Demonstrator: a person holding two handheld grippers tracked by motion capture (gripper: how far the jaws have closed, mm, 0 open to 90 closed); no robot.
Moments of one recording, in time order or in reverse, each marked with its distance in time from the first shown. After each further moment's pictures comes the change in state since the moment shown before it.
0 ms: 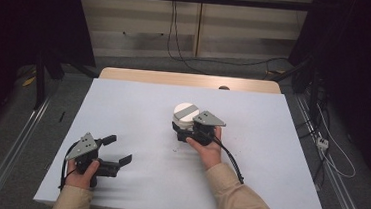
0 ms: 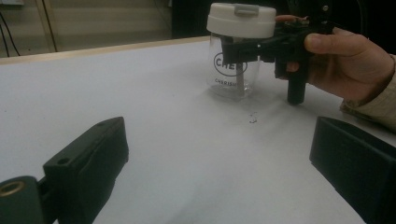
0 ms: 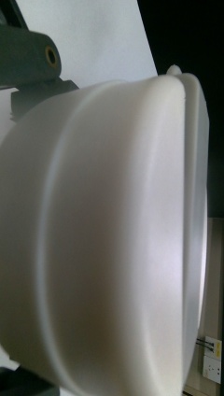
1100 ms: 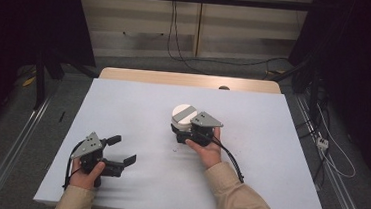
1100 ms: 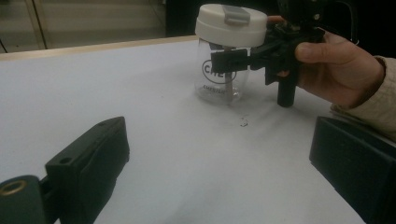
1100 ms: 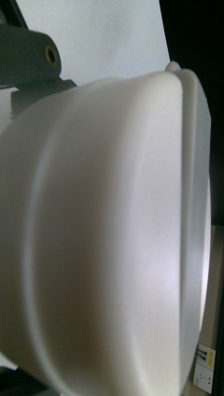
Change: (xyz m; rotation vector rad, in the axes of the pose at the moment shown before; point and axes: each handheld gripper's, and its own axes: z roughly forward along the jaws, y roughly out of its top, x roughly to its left) left arm -0.007 0.004 0.011 0.006 -0.024 -0.013; right arm 0.001 -0.003 0.003 0.015 0.019 -0.083
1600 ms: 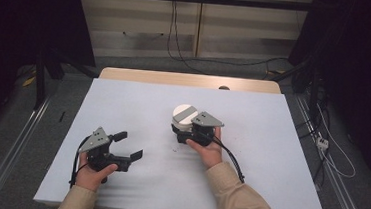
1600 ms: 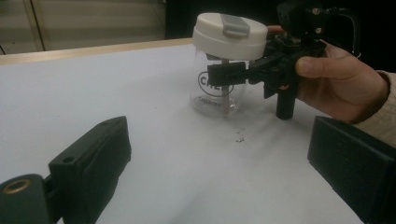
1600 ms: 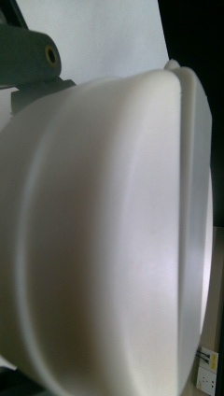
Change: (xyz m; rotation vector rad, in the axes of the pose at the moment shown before) left arm -0.006 0.014 0.016 0.012 -0.003 -0.020; right arm -0.002 0.000 -0.001 0.004 0.009 0.014
